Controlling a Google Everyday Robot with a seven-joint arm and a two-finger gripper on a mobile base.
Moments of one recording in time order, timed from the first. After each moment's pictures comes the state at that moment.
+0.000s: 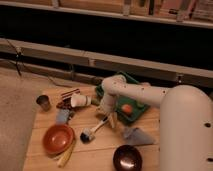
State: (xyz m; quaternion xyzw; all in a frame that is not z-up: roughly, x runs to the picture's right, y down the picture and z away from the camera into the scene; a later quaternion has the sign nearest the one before) arm 0.010 0.186 0.861 -0.38 -0.26 -0.30 0.84
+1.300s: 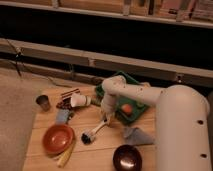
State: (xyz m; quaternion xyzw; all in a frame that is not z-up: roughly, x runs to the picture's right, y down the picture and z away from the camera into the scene) arm 0.014 0.191 0.874 -0.38 -0.25 -0.29 0.84
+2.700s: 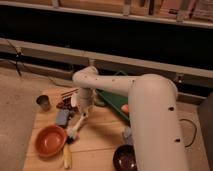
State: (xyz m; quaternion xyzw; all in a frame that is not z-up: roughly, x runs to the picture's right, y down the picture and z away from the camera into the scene) arm -0.131 0.133 0.842 -0.34 -0.25 -0.40 0.82
